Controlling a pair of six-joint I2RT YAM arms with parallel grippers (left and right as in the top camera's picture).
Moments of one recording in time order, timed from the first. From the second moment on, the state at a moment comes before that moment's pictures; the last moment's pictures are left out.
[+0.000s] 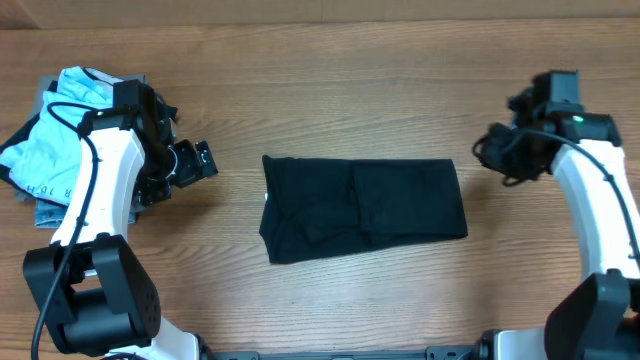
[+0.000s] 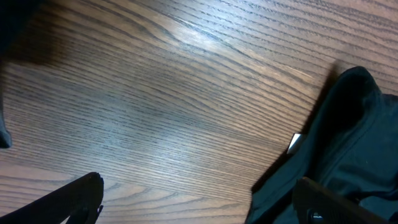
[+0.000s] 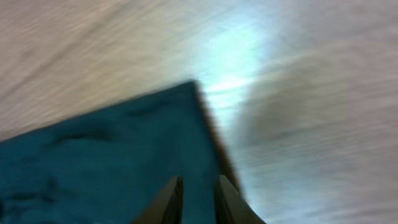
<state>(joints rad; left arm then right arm) 0.15 1.76 1.36 -1.11 0.16 -0.26 -0.16 1.60 1.30 -1.00 -0.19 0.22</state>
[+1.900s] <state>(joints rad) 0.15 1.76 1.36 -1.11 0.16 -0.26 -0.24 1.66 0.78 -0.48 -0.55 -0.01</state>
